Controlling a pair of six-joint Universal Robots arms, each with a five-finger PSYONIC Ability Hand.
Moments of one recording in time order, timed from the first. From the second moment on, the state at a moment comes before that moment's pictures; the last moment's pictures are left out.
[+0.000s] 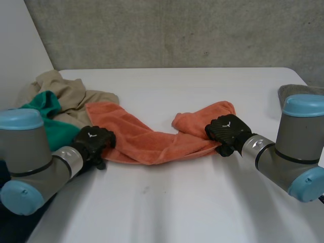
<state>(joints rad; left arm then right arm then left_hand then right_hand) 4.45 -2.08 -1.66 3.28 -1.33 3.53 1.90 -1.01 1.49 -0.07 1.22 2.63 0.58 0.58 0.58 0.58 0.41 1.07 1.18 1.19 1.20 1.01</state>
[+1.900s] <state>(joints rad) 4.33 -1.90 -1.70 3.63 -1.55 3.34 1.87 -0.94 1.31 -0.10 1.20 2.57 1.14 1.20 1.19 1.20 1.00 0.94 0.96 0.98 0.98 0.81</state>
